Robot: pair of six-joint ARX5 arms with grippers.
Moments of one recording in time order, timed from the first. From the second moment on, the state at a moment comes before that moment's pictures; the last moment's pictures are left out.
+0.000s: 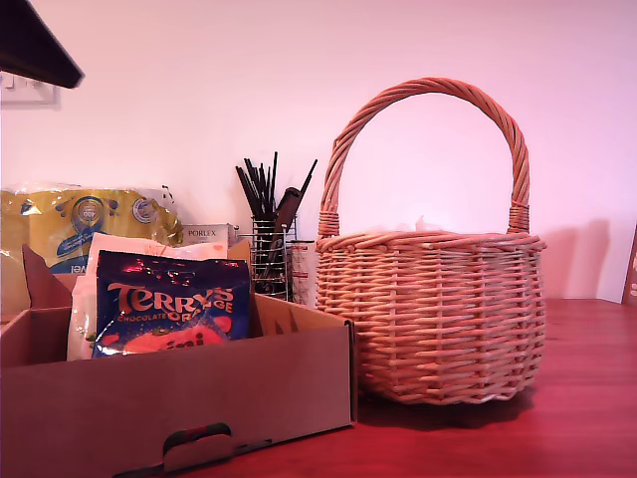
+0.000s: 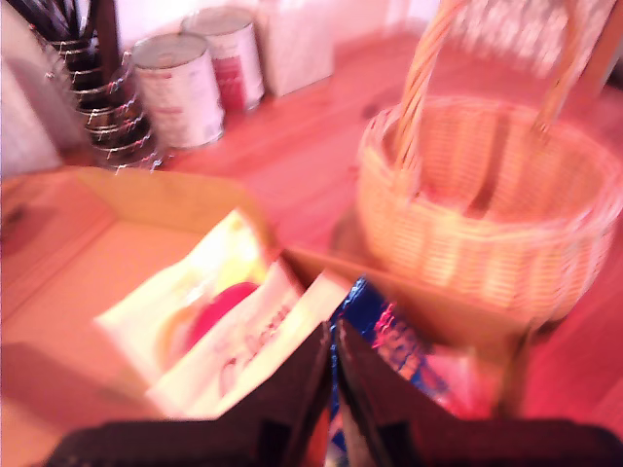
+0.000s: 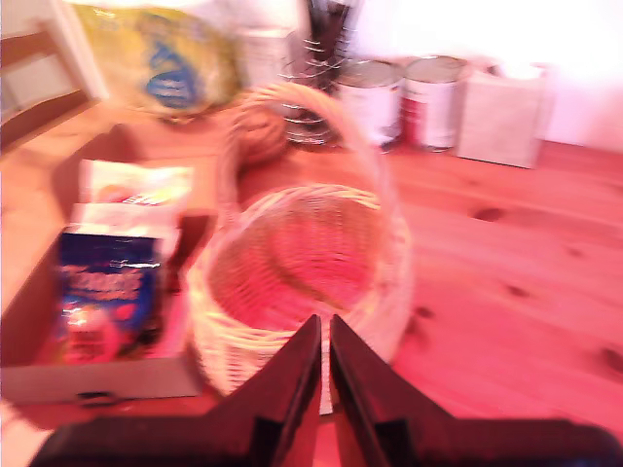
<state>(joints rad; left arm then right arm) -0.43 0.70 0.68 -0.42 0.18 0.16 0.13 0.39 0.77 -0.76 -0.36 -0.08</state>
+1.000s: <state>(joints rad) -0.37 1.23 0.77 -0.40 0.37 0.63 0.21 0.58 0.77 -0.71 -0.44 -0.18</state>
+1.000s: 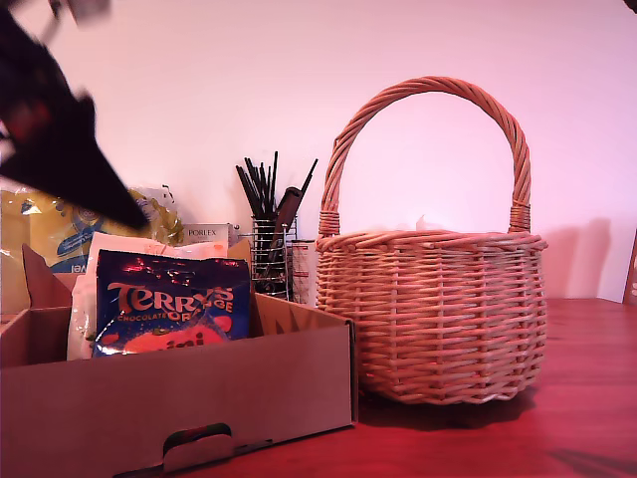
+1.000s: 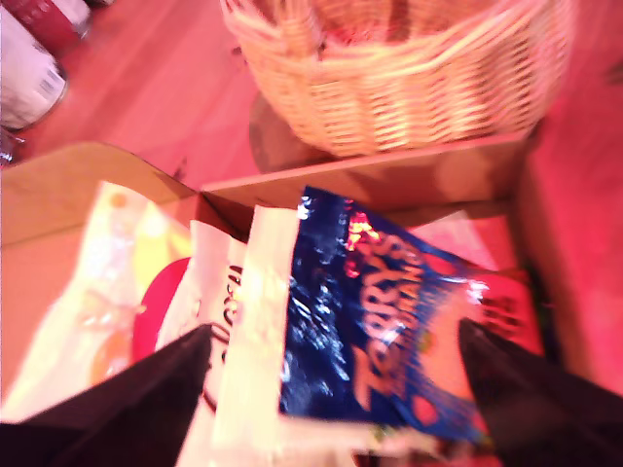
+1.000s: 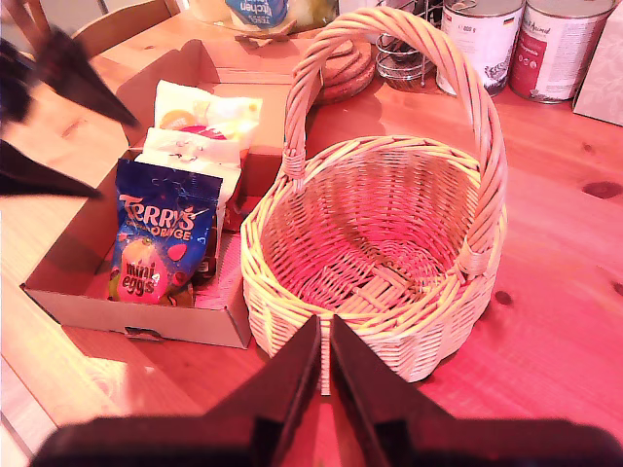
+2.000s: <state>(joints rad) -0.43 1.38 0.77 -0.48 0.53 0.48 0.22 0.59 0.77 -0.71 -0.44 -0.18</state>
